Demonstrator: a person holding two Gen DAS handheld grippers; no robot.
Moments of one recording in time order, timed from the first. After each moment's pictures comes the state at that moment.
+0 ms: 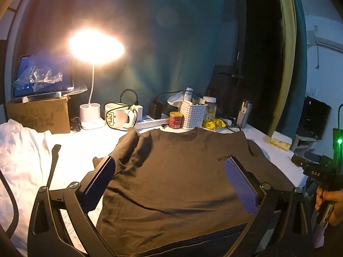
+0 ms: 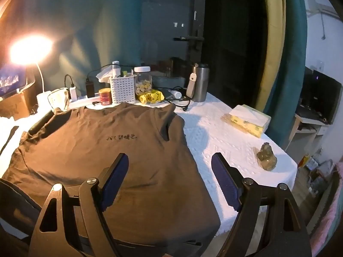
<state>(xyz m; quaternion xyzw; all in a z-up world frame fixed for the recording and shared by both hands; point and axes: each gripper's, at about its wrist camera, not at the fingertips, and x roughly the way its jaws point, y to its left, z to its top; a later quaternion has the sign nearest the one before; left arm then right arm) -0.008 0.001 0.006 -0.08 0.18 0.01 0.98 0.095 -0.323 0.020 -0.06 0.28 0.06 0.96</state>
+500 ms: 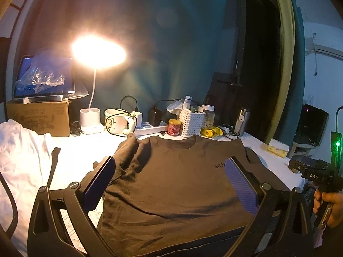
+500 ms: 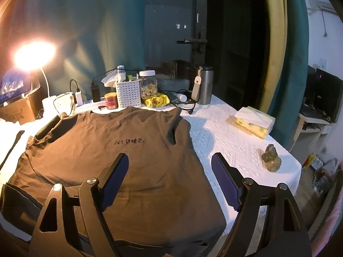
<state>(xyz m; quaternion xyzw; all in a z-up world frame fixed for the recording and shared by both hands) -0.017 0.004 0.009 -0.10 0.15 0.01 0.98 0.092 -0.319 0.025 -0.06 0.27 0.07 0.96</state>
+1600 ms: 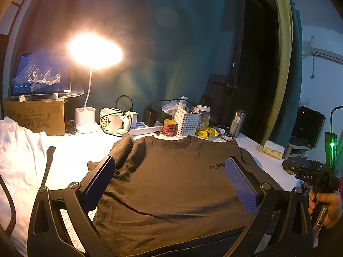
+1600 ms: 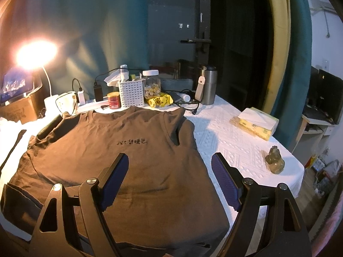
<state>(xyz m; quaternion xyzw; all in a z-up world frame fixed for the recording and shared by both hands) -0.015 0.002 0.009 -0.11 0.15 0.00 0.98 0.096 -0.315 0.026 -0.06 0.27 0.08 0.96</state>
